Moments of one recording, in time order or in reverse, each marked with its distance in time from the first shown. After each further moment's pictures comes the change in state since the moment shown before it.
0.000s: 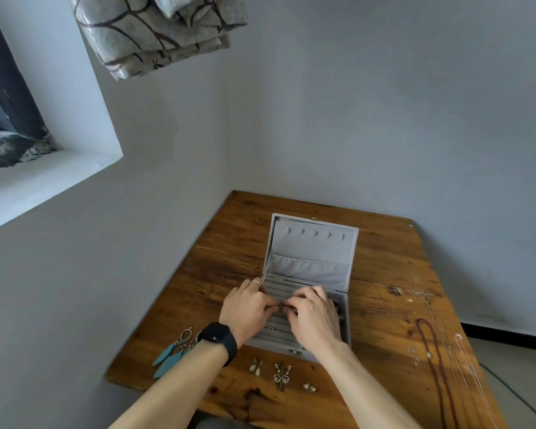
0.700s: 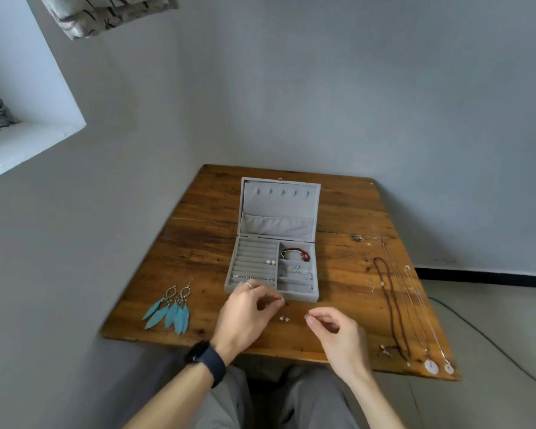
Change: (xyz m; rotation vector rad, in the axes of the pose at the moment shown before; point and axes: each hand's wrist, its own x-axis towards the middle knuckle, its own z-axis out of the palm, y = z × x) left_hand -0.095 0.069 0.003 -0.534 0.111 -0.033; right_hand -0.169 0.025 -0.033 0.725 0.131 0.487
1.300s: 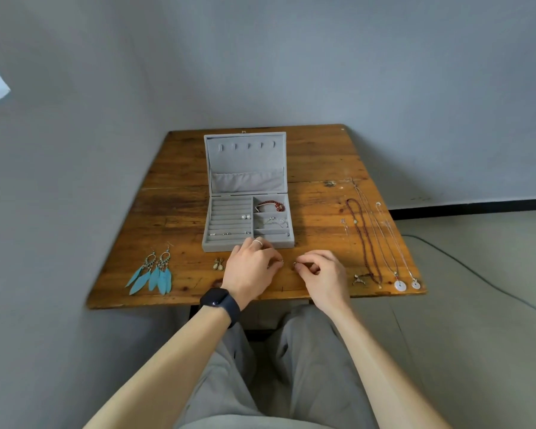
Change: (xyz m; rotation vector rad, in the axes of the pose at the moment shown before) left_hand -0.002 0.030 0.041 0.440 -0.182 0.169; right_hand -0.008 0.022 -0.003 -0.187 0.112 -0.016
